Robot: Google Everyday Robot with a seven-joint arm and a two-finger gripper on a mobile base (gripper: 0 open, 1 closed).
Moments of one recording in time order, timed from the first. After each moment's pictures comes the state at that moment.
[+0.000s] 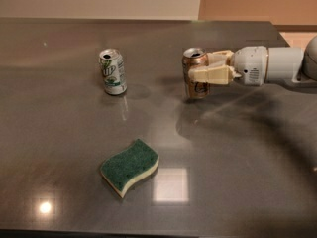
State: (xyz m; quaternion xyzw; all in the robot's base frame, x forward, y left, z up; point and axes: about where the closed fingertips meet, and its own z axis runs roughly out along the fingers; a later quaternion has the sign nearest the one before) arm 0.594 -0.114 0.920 -0.44 0.64 0.37 0.51
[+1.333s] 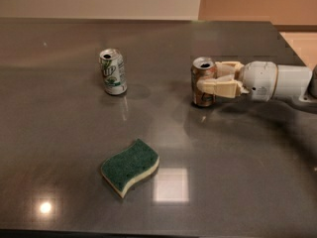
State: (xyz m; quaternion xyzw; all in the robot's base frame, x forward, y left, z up) arm 0.578 -0.134 0.899 -0.44 0.61 0.36 0.55
